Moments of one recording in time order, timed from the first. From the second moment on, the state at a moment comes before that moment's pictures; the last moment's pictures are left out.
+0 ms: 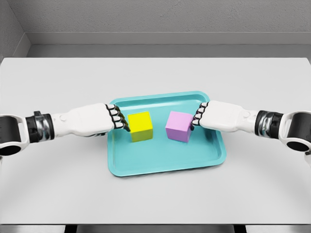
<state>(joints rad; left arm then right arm) -0.47 0.78 -0.62 -1.70 -0.69 -0.61 -0.35 -0.46 -0.72 0.55 -1.67 0.77 -0.61 0.46</state>
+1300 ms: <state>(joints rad) -0.46 0.76 -0.59 -1.66 -0.67 -0.61 -0.39 -0.53 -0.60 0.56 -1.58 0.79 -0.61 0.50</state>
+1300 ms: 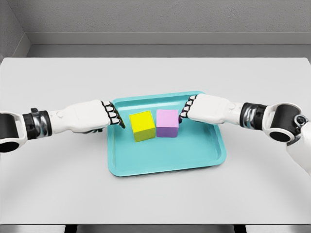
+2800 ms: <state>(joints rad) -0.48 0.75 -0.56 -1.63 -0.66 -0.61 -0.41 -0.58 -0.58 0.56 -1.48 0.81 -0.61 0.50</state>
